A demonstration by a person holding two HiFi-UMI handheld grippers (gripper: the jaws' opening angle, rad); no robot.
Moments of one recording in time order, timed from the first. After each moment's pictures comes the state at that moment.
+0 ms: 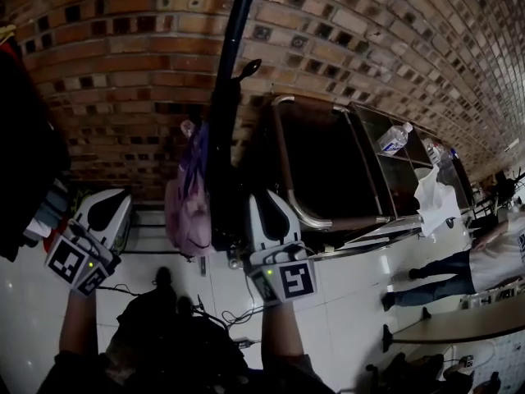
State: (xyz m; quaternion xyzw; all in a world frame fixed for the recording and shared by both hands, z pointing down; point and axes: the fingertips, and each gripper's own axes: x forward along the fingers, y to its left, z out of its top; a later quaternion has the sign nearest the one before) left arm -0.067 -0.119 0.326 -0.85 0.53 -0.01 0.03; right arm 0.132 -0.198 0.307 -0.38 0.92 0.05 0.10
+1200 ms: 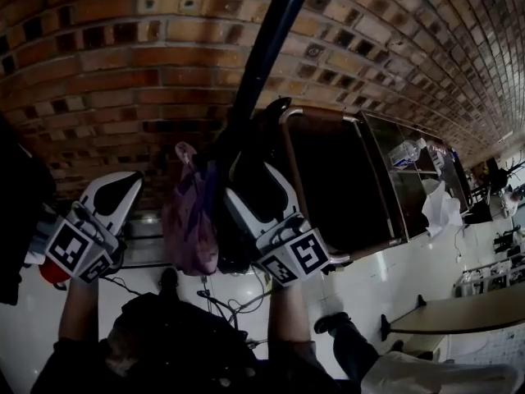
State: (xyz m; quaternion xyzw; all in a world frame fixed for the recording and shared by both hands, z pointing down) left arm -0.114 -0.273 0.327 -0.88 0.47 0.01 0.04; right arm 0.037 -0.326 0.295 -0.27 0.95 0.01 0.14
